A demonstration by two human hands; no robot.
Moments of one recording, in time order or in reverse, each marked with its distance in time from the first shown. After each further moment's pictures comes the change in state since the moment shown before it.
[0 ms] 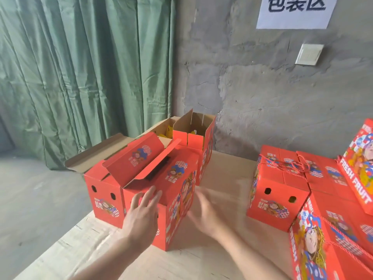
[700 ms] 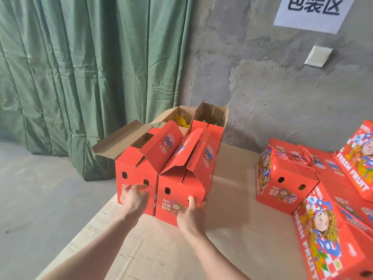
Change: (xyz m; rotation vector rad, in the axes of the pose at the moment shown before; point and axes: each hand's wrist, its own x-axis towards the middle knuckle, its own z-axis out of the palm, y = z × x) left_hand 0.015 -0.122 -0.013 -0.628 -0.144 -0.698; right_hand -0.004 -0.133 0.118 0.120 0.193 0.541
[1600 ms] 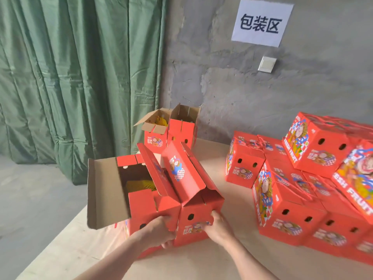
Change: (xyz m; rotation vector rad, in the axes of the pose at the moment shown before) left_hand -0.199 0.004 -0.003 0.374 -0.784 0.252; right_hand -0.112 0.110 -0.134 -0.204 -0.138 0.082
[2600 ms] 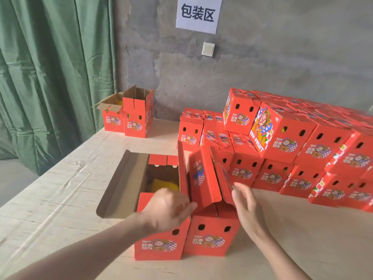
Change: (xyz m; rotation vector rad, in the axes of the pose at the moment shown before) left_hand -0.184 0.156 0.179 0.359 0.388 0.994; right_hand -0.277 0.173 -0.165 0.381 0.476 -0.182
